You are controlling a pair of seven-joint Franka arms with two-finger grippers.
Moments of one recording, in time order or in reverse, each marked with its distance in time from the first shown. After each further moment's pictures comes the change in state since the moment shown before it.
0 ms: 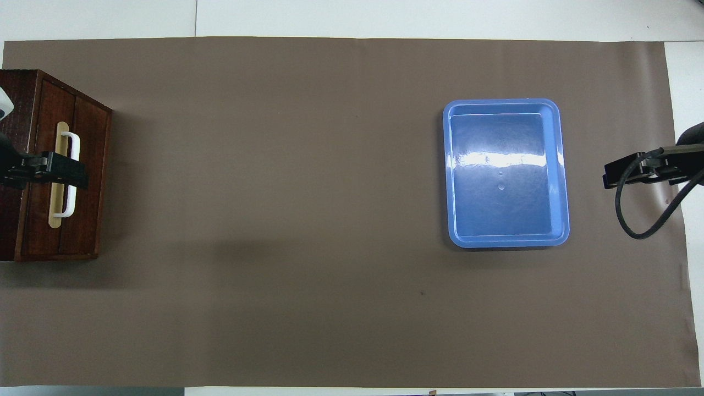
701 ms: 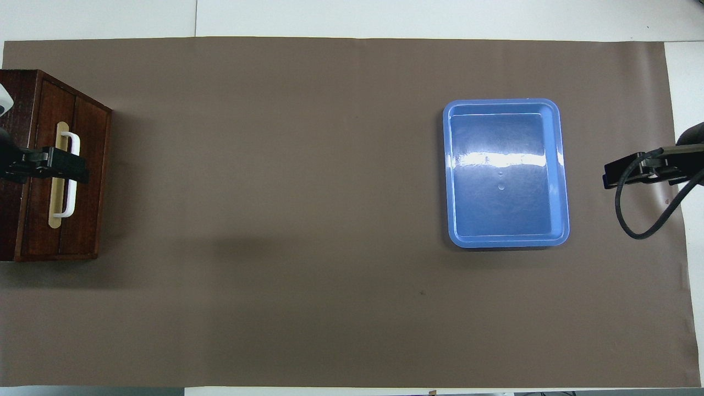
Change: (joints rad) left arm 0.000 0.003 -0.002 0.000 -0.001 0.037 -0.015; right arm 0.000 0.000 0.000 0.000 0.000 0.000 0.000
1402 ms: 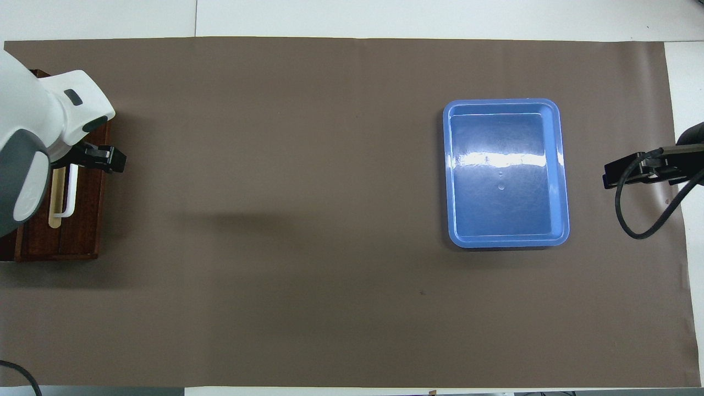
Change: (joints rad) left arm -0.134 0.105 -0.012 -0.089 0.410 0.164 -0.065; right arm 0.000 0.000 0.000 0.000 0.000 0.000 0.000
